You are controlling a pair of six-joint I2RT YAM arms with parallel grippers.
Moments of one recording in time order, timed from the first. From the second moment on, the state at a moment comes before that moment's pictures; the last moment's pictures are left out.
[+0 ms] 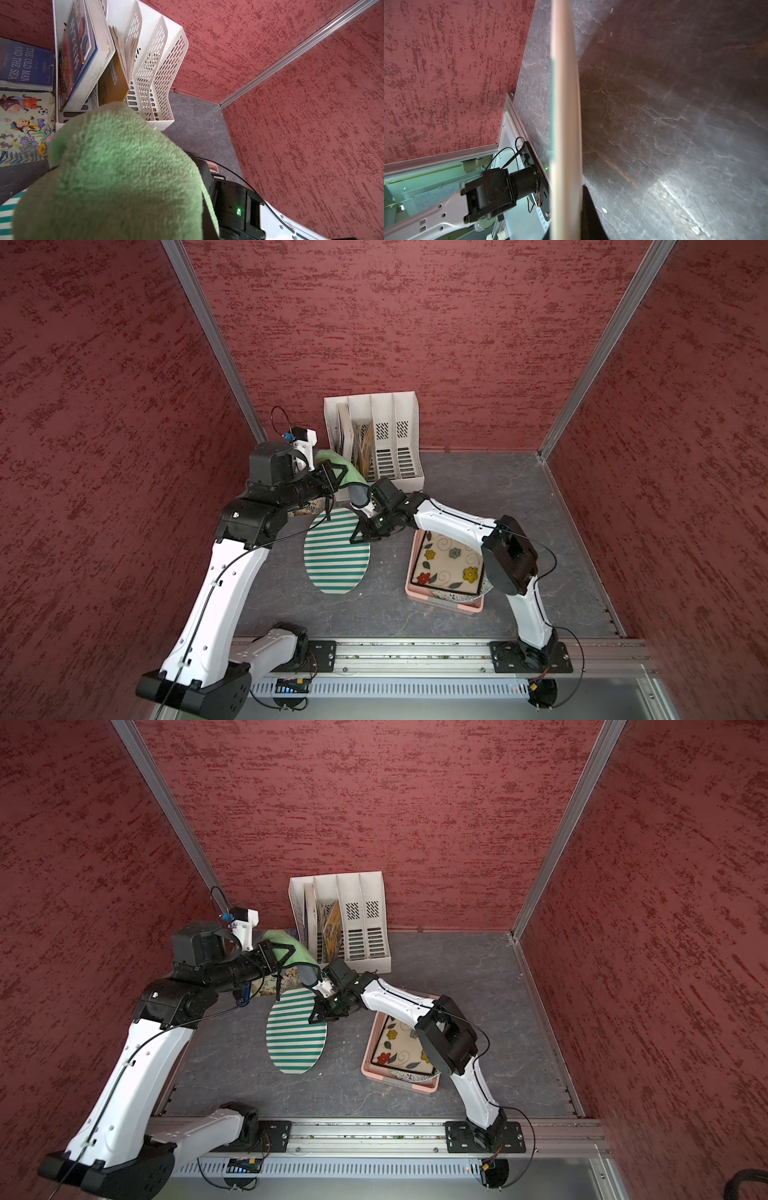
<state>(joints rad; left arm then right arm) -0.22 1.12 1.46 -0.76 0.37 -0.58 0.83 2.14 1.76 -0.52 -0.66 0.55</state>
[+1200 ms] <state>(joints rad) -0.22 1.13 1.34 -0.66 0.42 -0.63 0.65 1.95 1.73 -0.68 -0.33 0.49</state>
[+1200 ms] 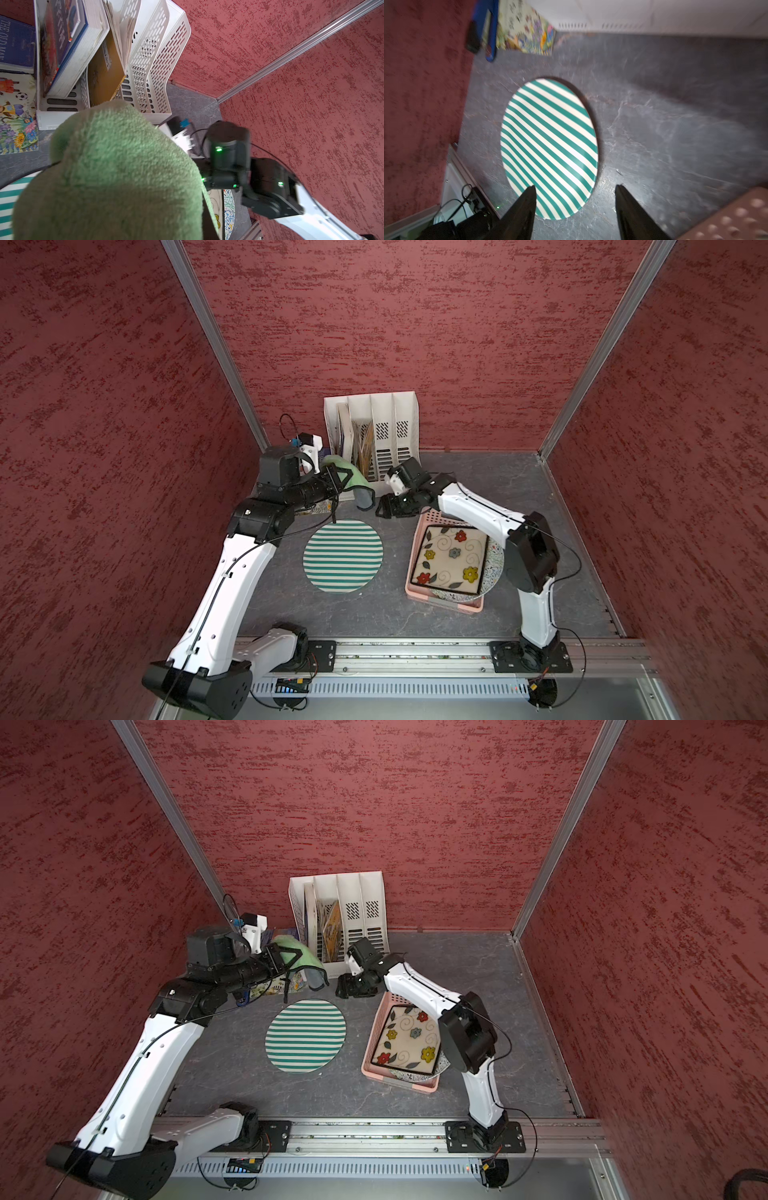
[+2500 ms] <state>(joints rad) -0.68 1.40 0.97 -0.32 0.31 -0.77 0.24 1.39 0.90 -0.69 -0.39 0.52</state>
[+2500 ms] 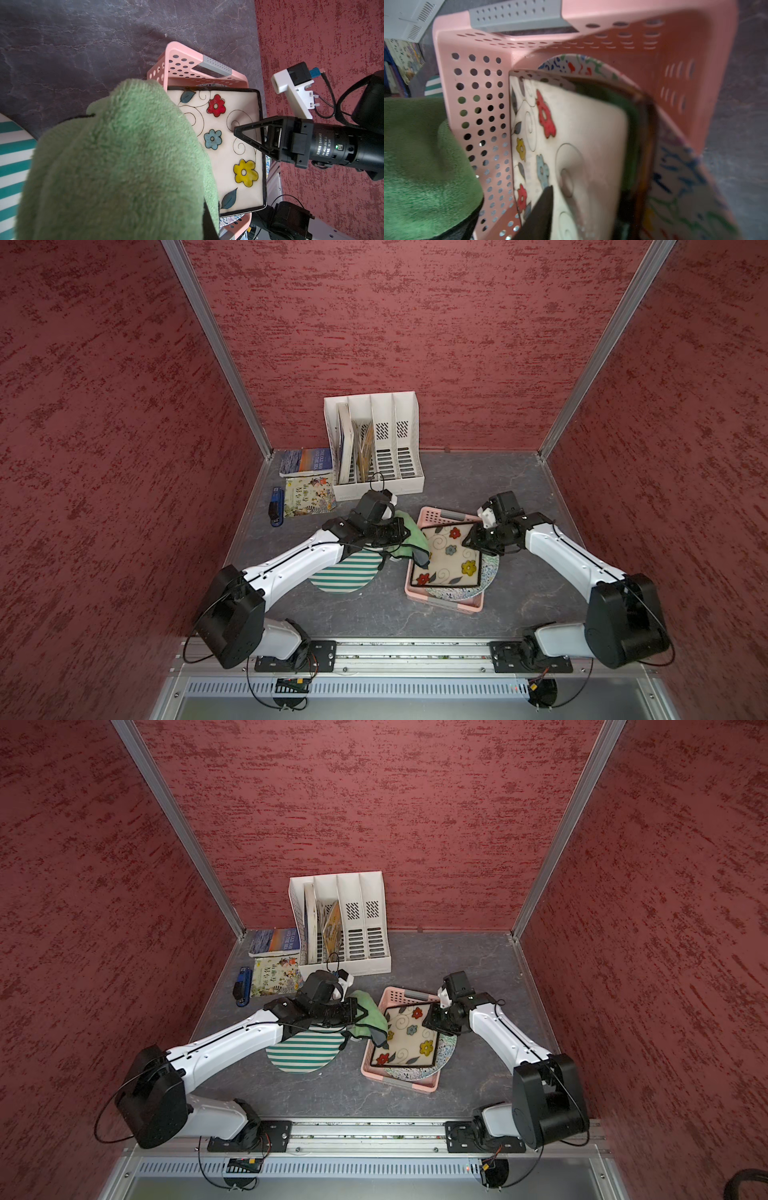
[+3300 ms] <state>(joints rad) -0.81 1.59 1.59 -0.28 0.65 -0.74 0.24 1.10 1.09 -0.36 -0.52 0.96</state>
